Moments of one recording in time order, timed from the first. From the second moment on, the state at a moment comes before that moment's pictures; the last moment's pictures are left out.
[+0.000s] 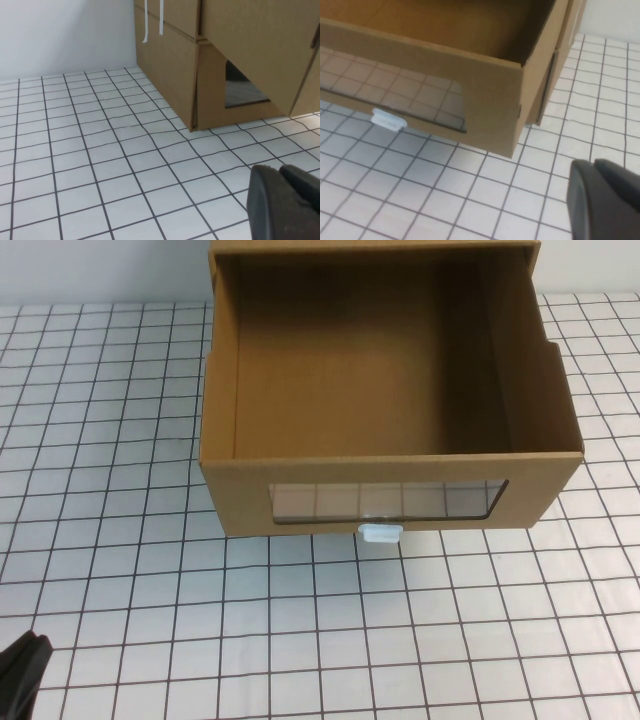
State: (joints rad) right arm 0.64 0.49 -0.49 -0.46 0.45 0.51; left arm -0.34 0.13 0.03 -0.37 0.04 0.40
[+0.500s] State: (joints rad) right arm 0.31 0.40 -0.31 -0.57 0.30 0.56; left arm -0.34 0.13 0.03 -0.38 0.04 0.40
